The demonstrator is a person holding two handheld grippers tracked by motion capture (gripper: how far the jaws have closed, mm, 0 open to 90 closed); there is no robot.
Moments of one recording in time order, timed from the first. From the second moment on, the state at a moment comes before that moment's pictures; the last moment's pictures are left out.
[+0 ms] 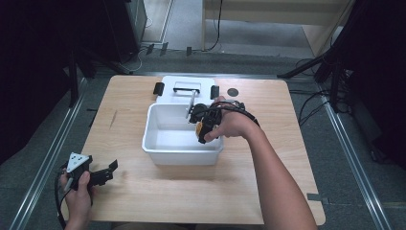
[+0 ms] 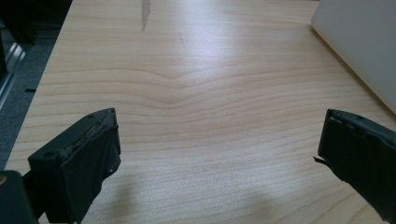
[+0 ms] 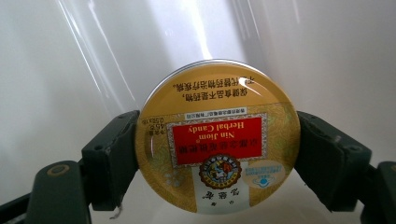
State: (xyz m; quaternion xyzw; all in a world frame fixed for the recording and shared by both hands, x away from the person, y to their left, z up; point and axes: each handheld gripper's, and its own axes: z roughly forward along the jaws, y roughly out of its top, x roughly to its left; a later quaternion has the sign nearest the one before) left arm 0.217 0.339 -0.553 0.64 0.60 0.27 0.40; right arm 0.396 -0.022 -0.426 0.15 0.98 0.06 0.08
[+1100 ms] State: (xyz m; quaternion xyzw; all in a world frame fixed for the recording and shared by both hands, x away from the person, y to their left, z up) left arm 0.218 0.339 -0.552 0.64 0.60 0.26 0.40; right arm 0.397 -0.009 -0.441 0.17 0.98 0.01 0.12
